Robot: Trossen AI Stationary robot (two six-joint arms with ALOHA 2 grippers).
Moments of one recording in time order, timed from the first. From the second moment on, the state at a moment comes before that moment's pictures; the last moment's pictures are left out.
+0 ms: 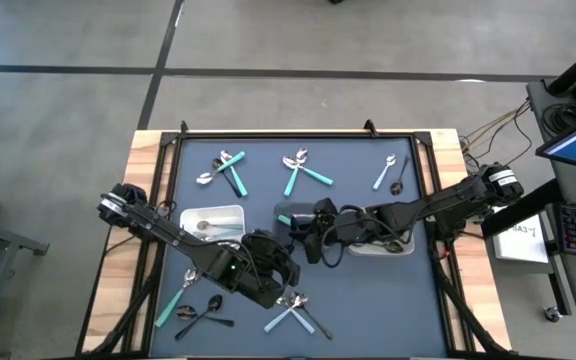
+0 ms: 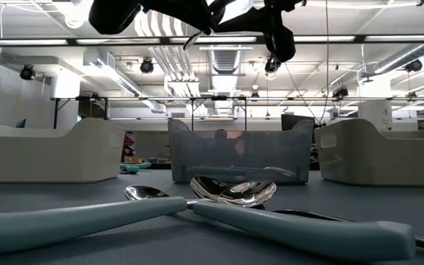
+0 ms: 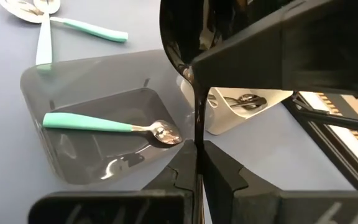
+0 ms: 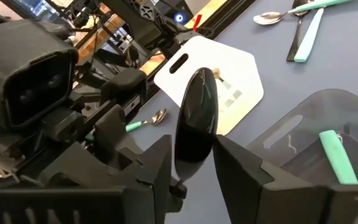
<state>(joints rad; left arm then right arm) -0.51 1.80 1.45 -0.60 -0.87 -1.38 0.25 1.52 1.06 0.08 0.32 0.84</state>
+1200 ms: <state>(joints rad) -0.49 1.80 1.44 -0.56 -0.82 -1.27 0.13 1.34 1.06 -0.46 0.29 0.72</state>
